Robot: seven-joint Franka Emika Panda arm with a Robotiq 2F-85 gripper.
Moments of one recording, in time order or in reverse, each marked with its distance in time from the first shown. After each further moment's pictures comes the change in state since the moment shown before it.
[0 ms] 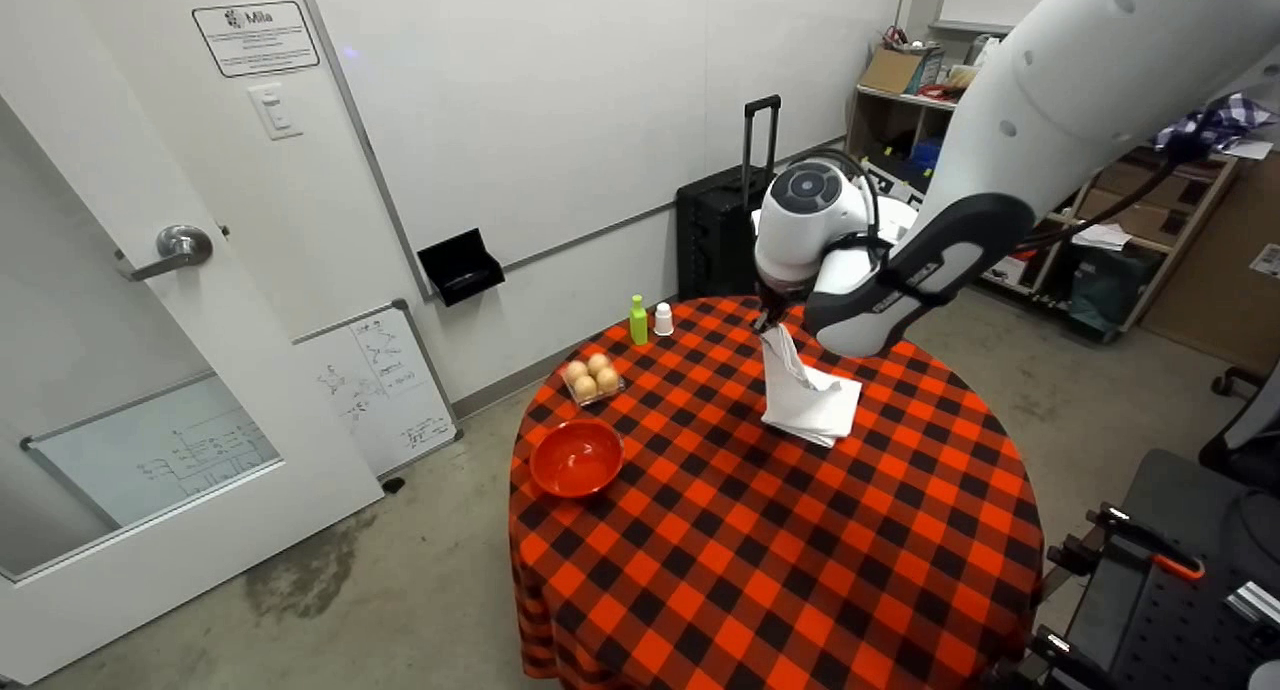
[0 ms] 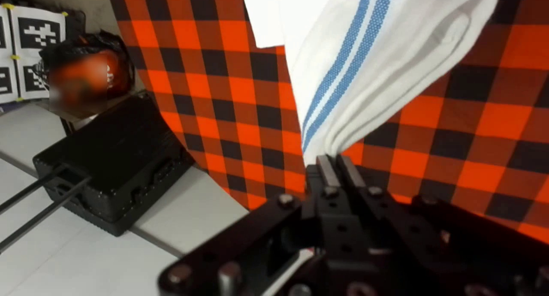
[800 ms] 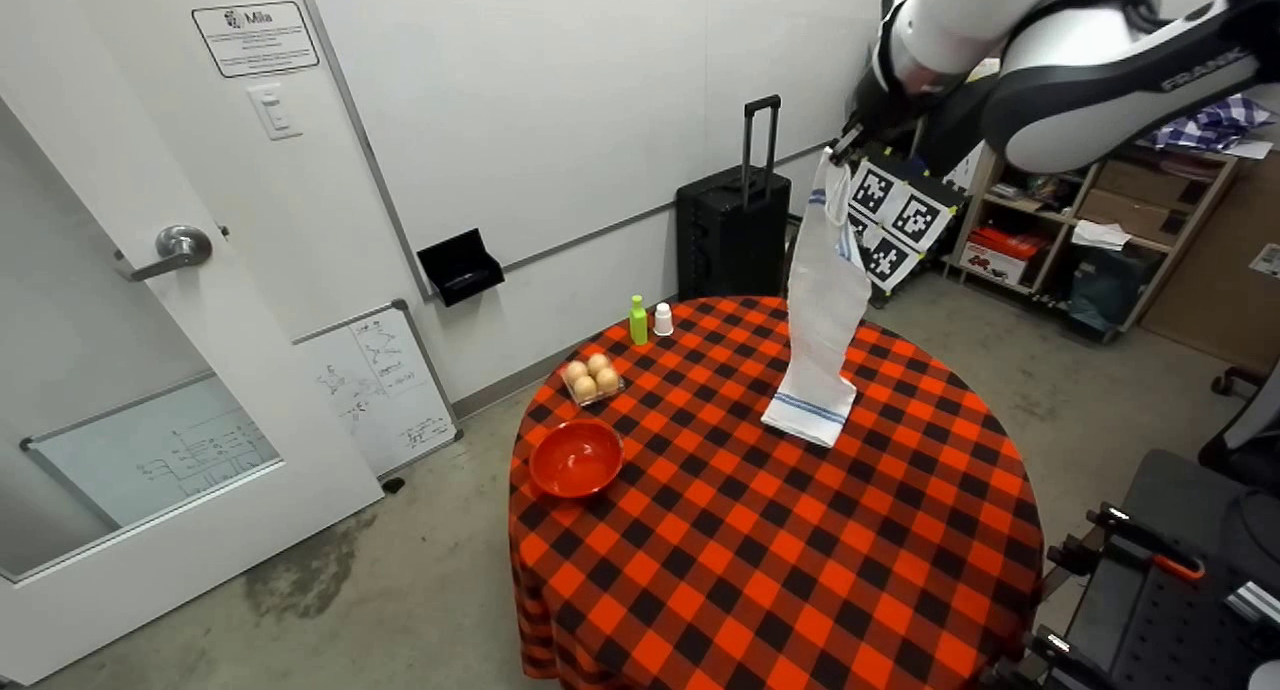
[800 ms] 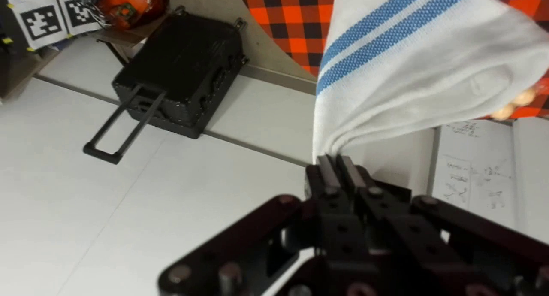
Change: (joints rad) arm 0.001 -0.683 -0.106 -0.224 -0.431 -0.096 0.185
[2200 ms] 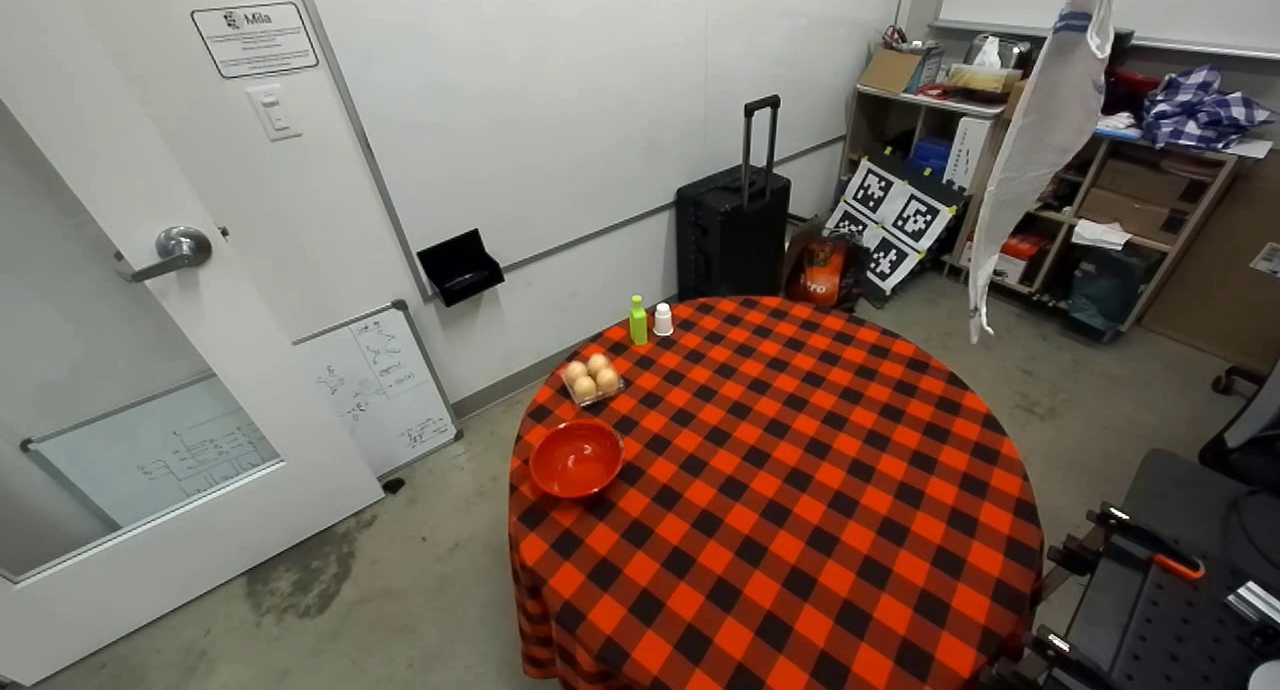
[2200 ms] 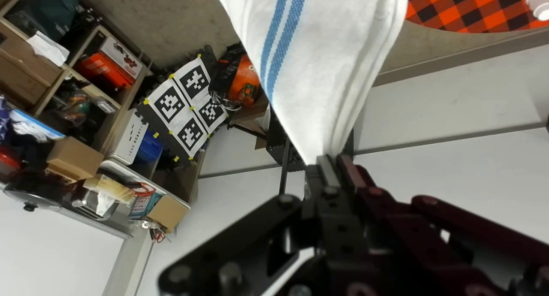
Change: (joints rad) arm -0.694 -0.190 0.286 0.266 0.538 -0.414 -0.376
